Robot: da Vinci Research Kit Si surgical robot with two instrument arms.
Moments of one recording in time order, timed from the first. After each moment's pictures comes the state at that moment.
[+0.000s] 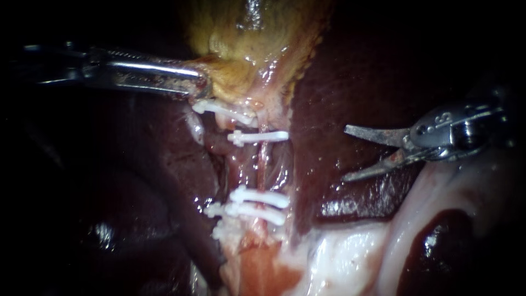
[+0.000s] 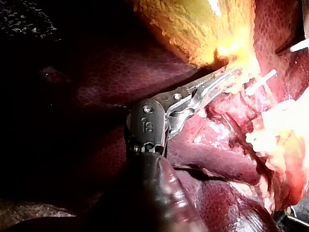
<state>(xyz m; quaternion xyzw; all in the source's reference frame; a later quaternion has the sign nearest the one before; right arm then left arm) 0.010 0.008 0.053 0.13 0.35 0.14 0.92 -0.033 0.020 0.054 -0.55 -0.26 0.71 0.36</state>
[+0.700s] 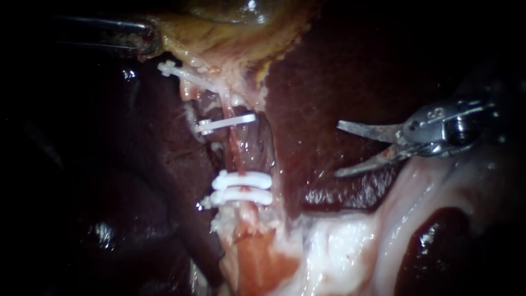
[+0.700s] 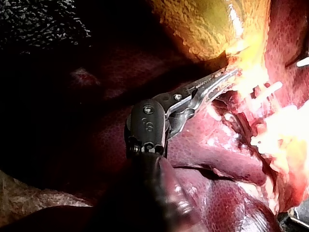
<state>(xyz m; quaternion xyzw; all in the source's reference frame) 0.013 0.009 0.052 0.17 0.36 0.16 0.90 -0.027 0.024 0.048 -0.55 -0.25 0.70 0.38</state>
